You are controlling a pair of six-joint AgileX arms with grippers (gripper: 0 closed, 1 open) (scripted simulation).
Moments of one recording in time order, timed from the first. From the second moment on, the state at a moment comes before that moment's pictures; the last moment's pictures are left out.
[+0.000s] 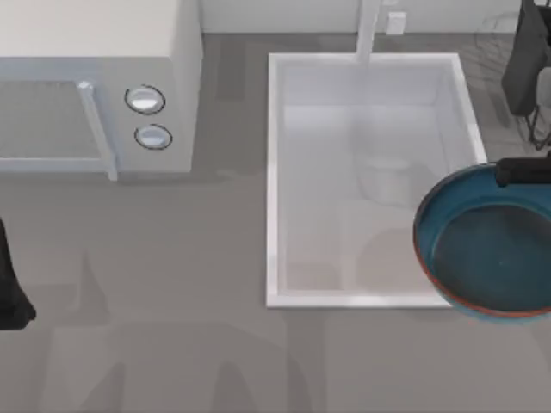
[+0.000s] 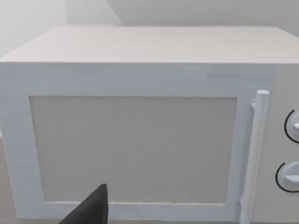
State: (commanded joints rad) left arm 0.00 0.00 0.00 0.00 0.00 0.00; right arm 0.42 1.51 1.52 -1.59 0.00 0.42
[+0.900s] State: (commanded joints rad) left arm 0.00 0.00 0.00 0.00 0.00 0.00; right arm -0.21 1.24 1.30 -0.71 -0.37 0.18
